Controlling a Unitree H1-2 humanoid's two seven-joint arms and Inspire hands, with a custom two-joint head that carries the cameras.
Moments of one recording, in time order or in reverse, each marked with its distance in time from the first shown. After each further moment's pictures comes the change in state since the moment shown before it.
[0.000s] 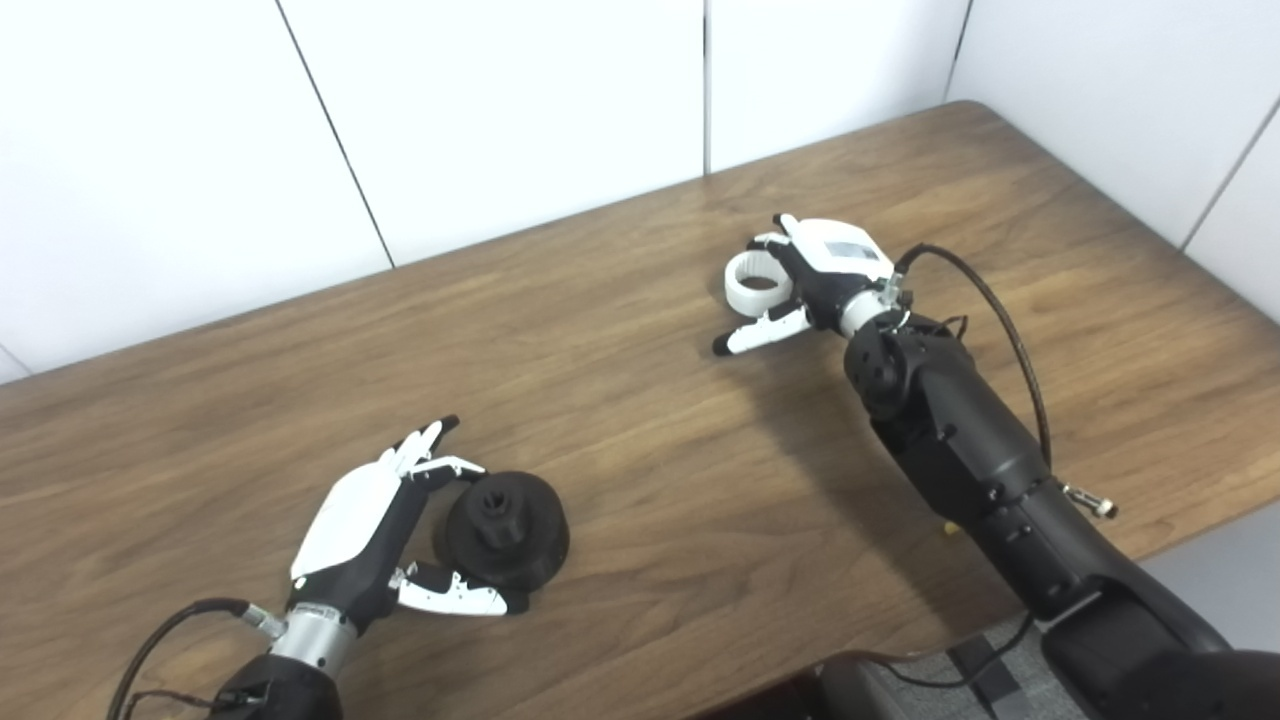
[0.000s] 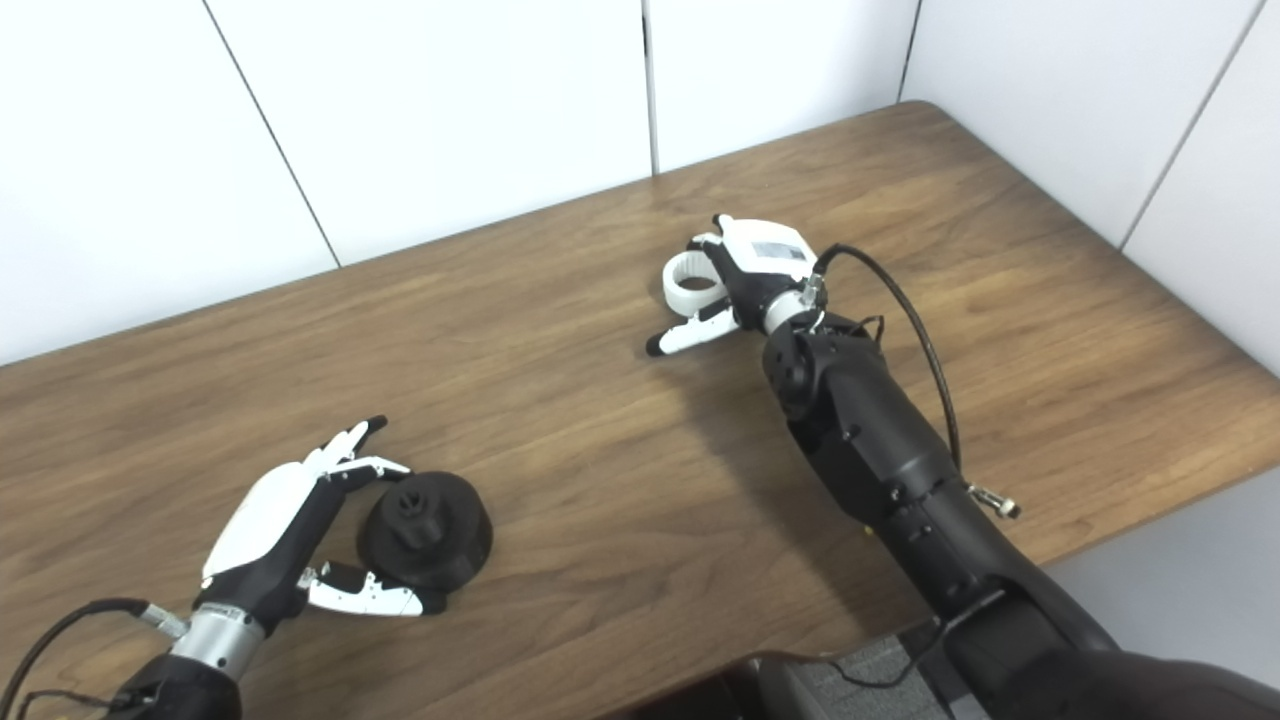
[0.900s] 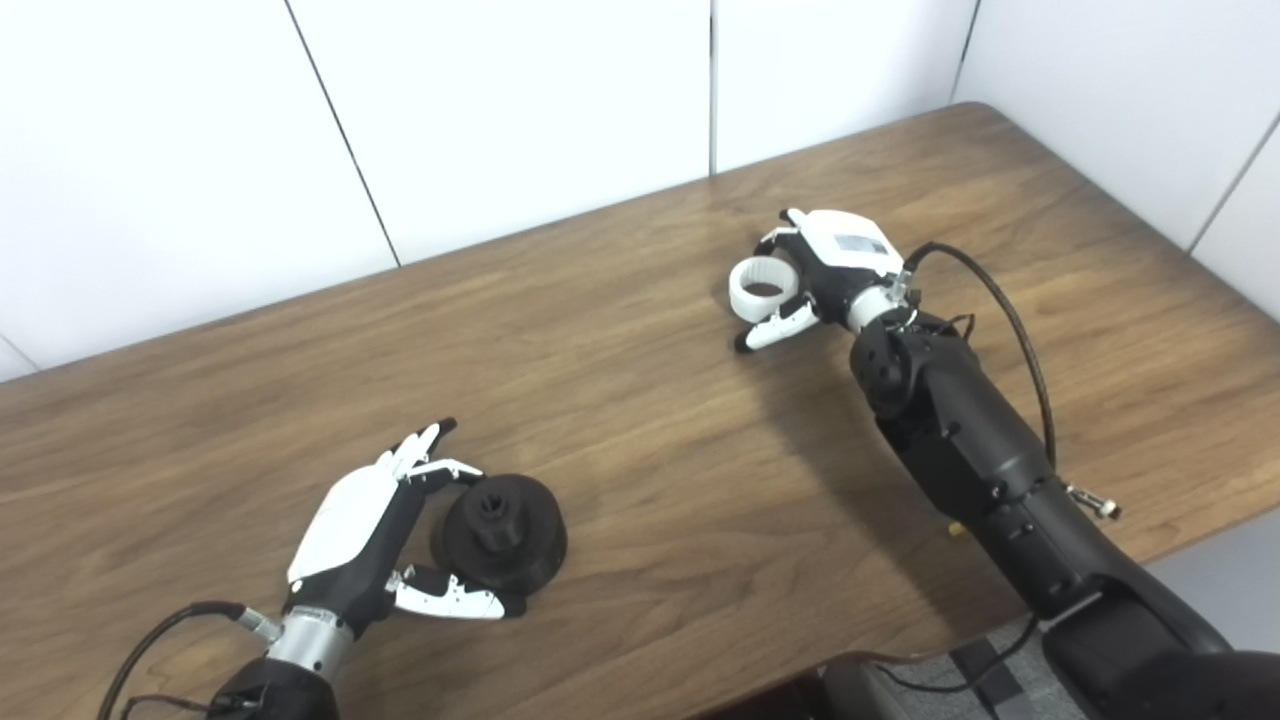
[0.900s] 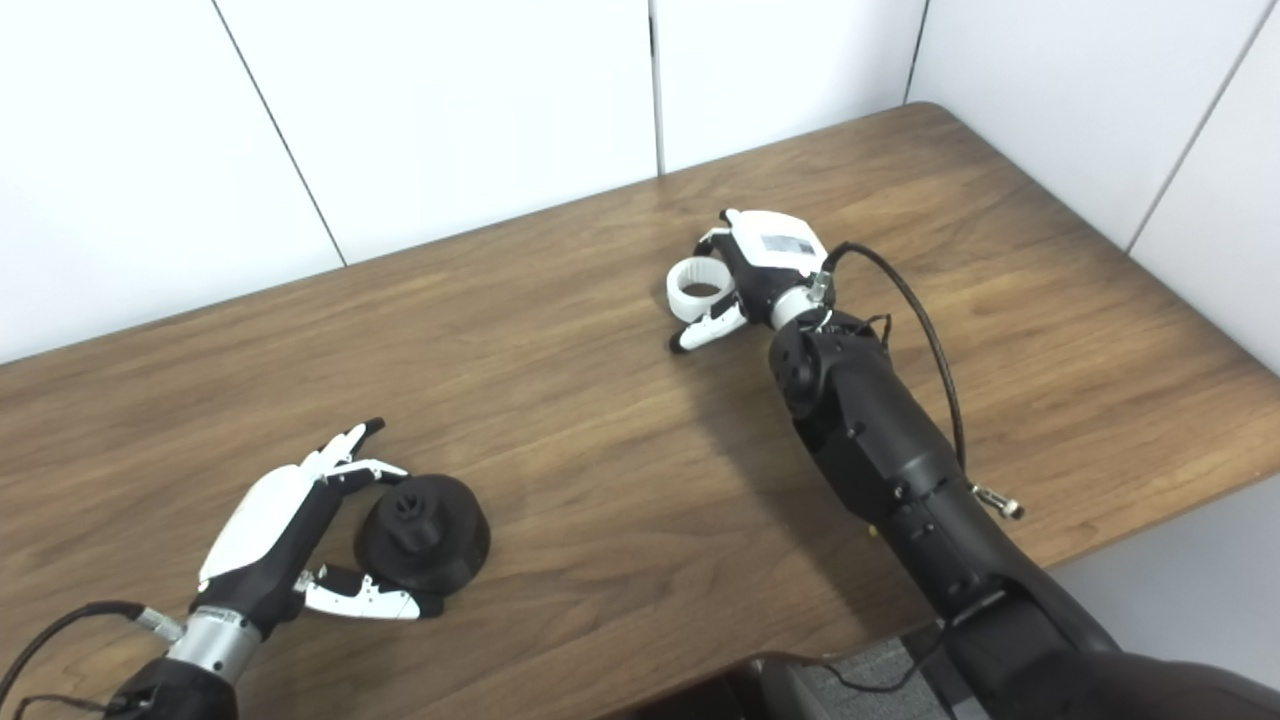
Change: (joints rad) left arm 0.009 0.001 0.010 -0.004 0.000 -0.005 -0.008; right arm 0.003 0.001 -0.024 0.020 0.001 -0.001 -0.091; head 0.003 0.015
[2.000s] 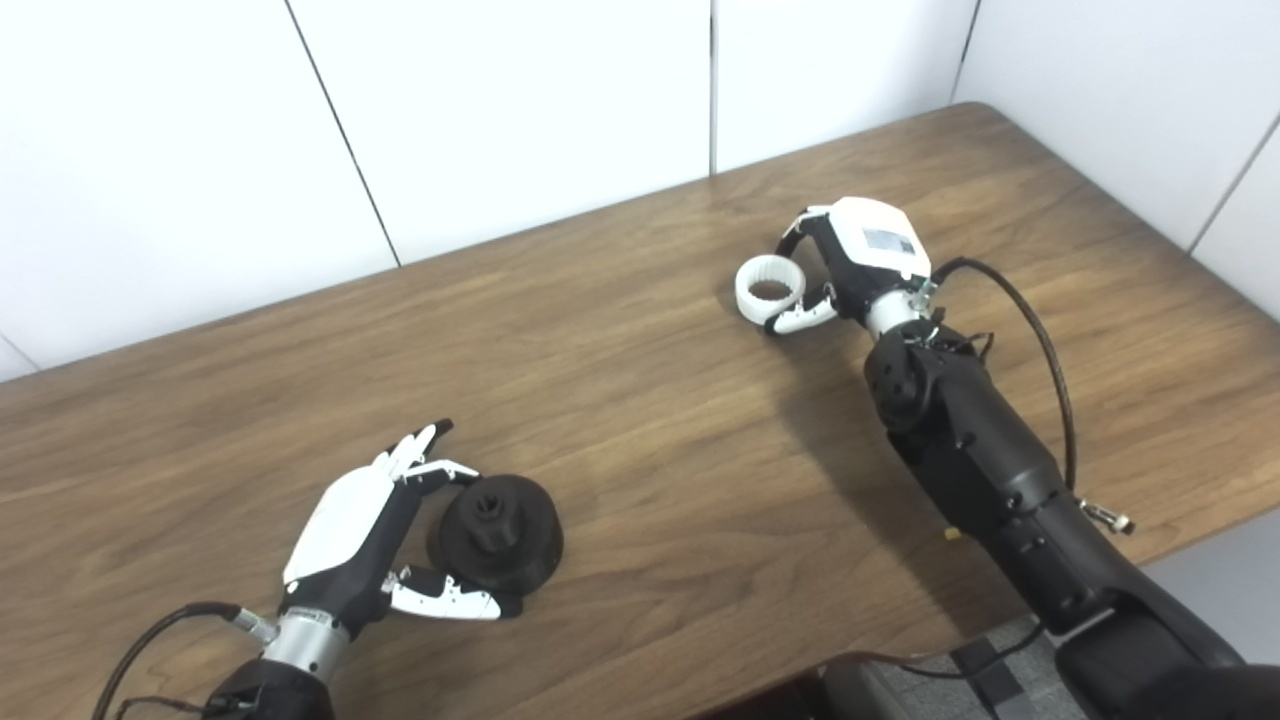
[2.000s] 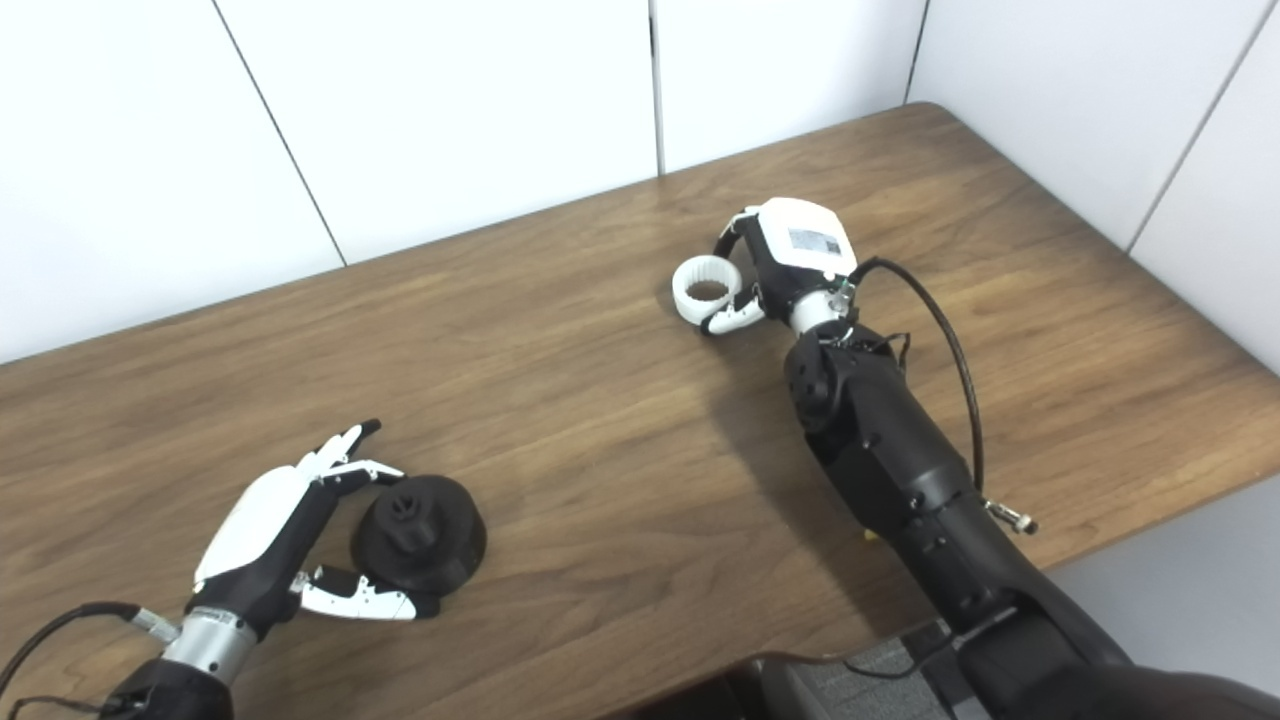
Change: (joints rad) left arm 0.001 0.003 0.007 -0.004 0.001 0.001 -0.007; right arm 0.031 -0.006 -0.007 0.018 0.085 -0.040 -0.207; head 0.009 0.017
